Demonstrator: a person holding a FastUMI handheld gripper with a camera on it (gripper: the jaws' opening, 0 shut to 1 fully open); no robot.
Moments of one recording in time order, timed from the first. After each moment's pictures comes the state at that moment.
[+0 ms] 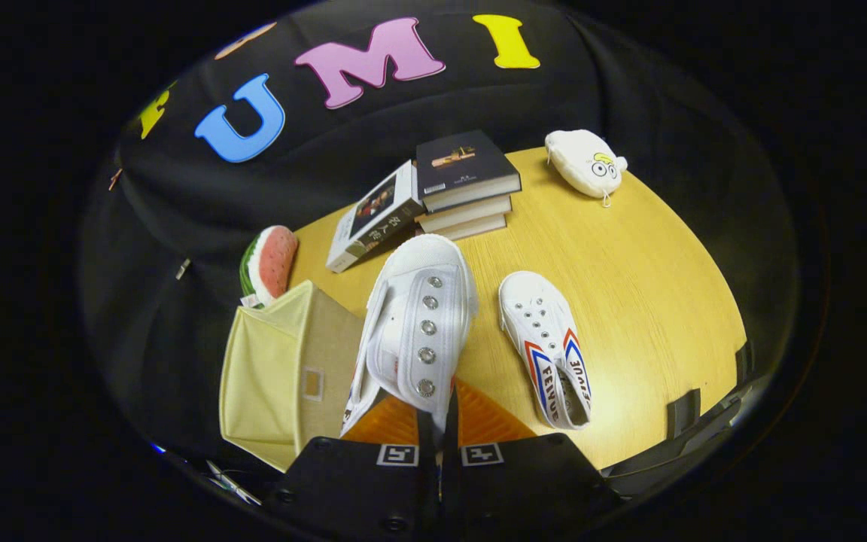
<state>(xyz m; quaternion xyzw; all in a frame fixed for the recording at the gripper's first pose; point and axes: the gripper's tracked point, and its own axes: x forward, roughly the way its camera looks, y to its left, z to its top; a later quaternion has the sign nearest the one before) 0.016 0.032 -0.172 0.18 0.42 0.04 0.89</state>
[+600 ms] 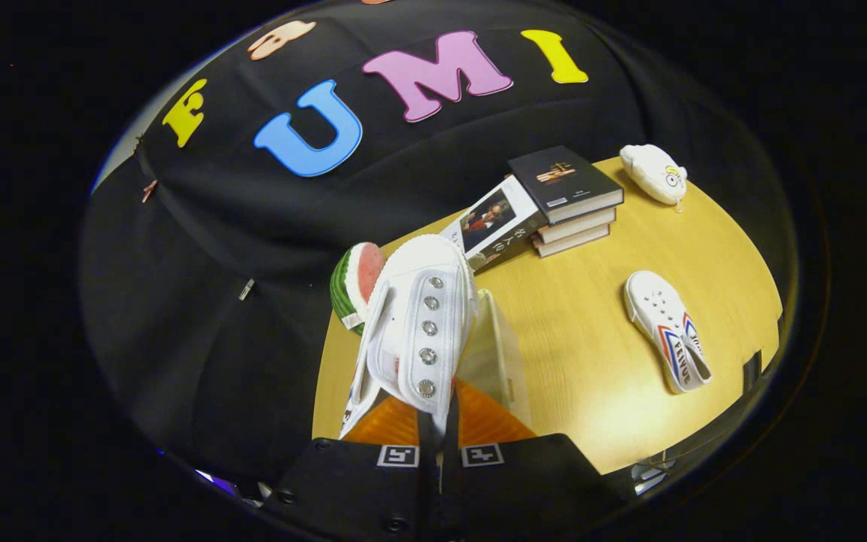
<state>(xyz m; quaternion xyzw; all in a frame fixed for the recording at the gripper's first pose) 0.009 0.217 -0.132 0.21 0.40 0.11 0.89</state>
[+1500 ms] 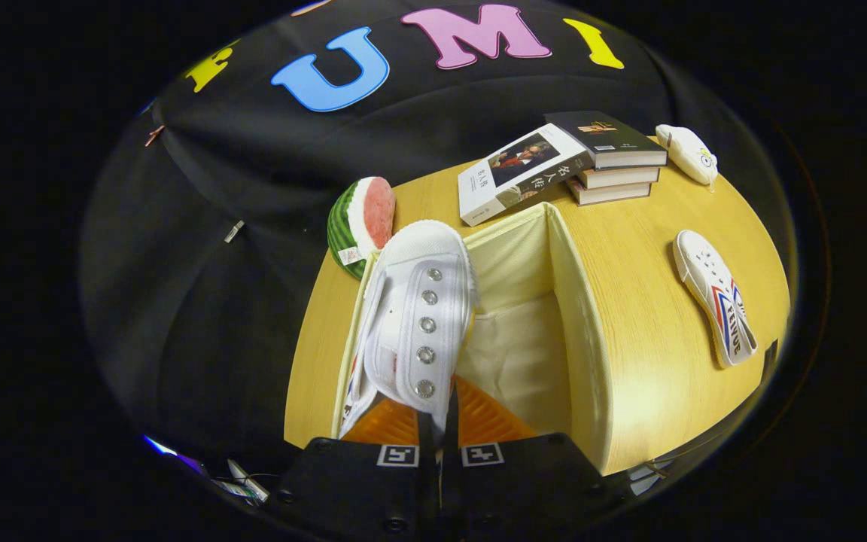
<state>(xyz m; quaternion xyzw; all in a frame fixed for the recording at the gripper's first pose) -0.018 0.279 -0.222 0.15 0.45 0.13 0.87</state>
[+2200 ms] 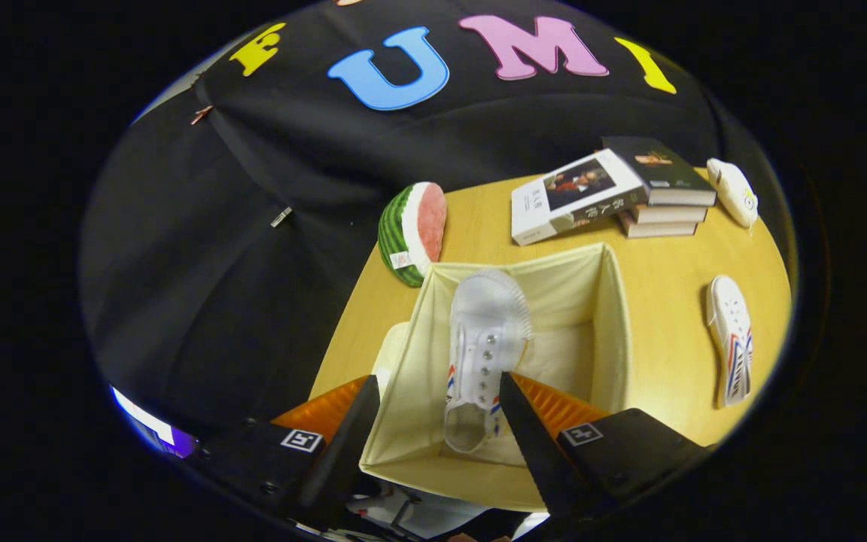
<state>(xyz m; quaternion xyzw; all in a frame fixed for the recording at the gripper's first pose) -0.009 0.276 -0.161 0.12 0.39 0.21 0.89</state>
